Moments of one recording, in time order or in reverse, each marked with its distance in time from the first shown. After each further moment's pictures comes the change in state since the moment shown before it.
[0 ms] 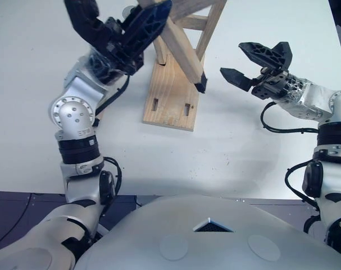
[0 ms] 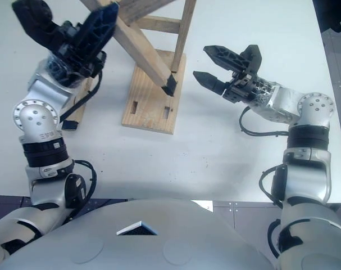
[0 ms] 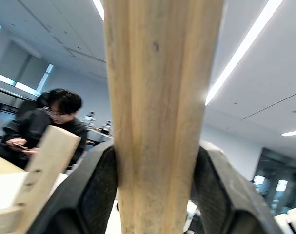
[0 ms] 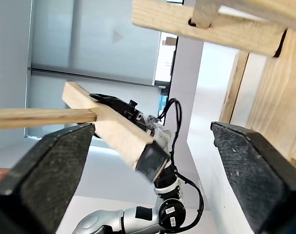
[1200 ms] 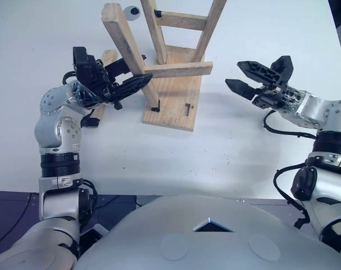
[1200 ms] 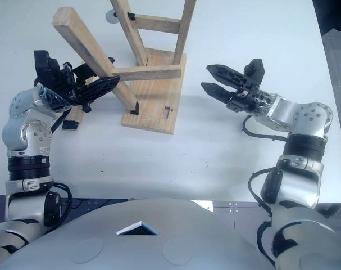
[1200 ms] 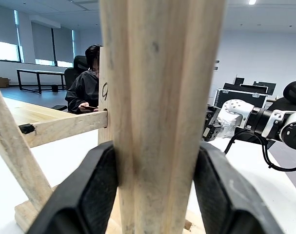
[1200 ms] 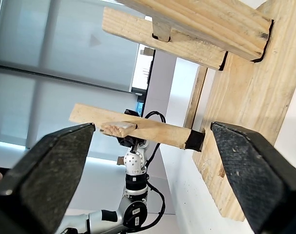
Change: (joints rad) left arm 0.167 0.198 -0.086 0.169 0.407 -0.408 -0.313; right arm 0.078 0.092 -0.192 -0.119 -0.457 0.035 0.181
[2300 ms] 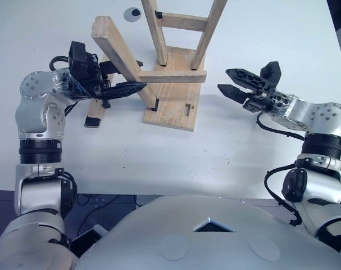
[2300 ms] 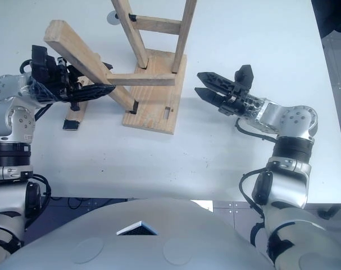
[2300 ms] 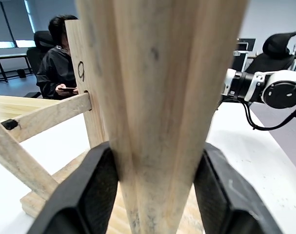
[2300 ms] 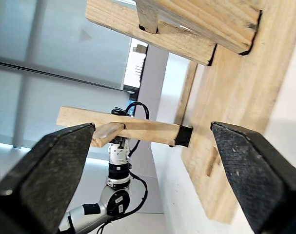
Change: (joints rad) left arm -0.117 0.184 -0.111 0.140 0.043 -0.065 -0.175; right arm 0.013 0.077 -0.007 -0.018 -0.144 -0.037 0.045
